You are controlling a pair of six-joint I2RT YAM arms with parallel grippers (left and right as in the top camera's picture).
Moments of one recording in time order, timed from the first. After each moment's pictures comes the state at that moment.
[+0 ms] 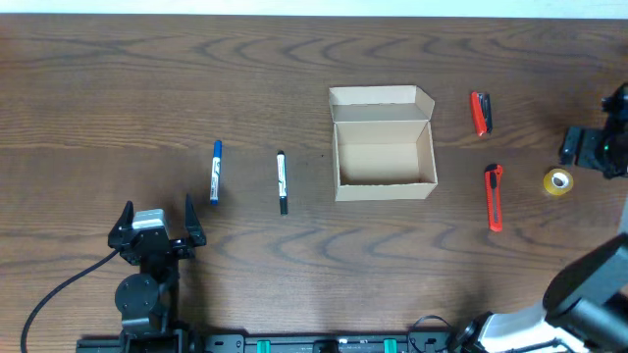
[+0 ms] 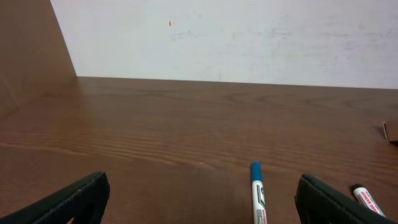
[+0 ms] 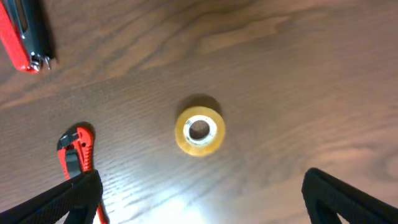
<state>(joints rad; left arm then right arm) 0.06 0.01 0.02 -0.11 -0.06 0.01 -0.61 1.74 1.44 -0.87 -0.03 -0.33</state>
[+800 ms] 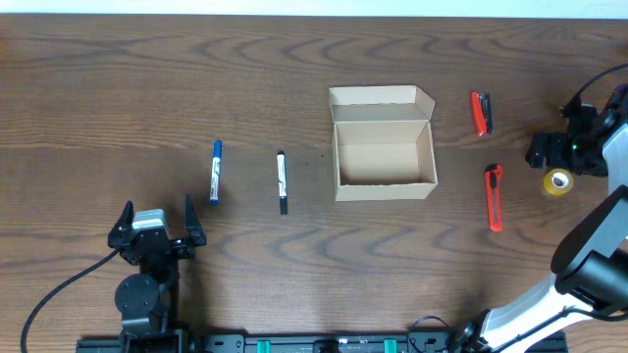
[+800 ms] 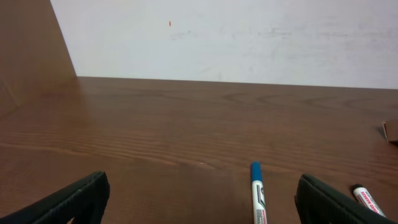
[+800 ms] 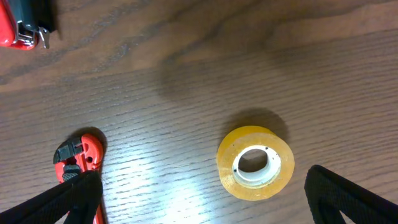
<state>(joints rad) 0.06 0.01 0.02 -0.11 -0.06 0.01 -0.55 1.93 1.44 -0.83 -0.08 -0.37</state>
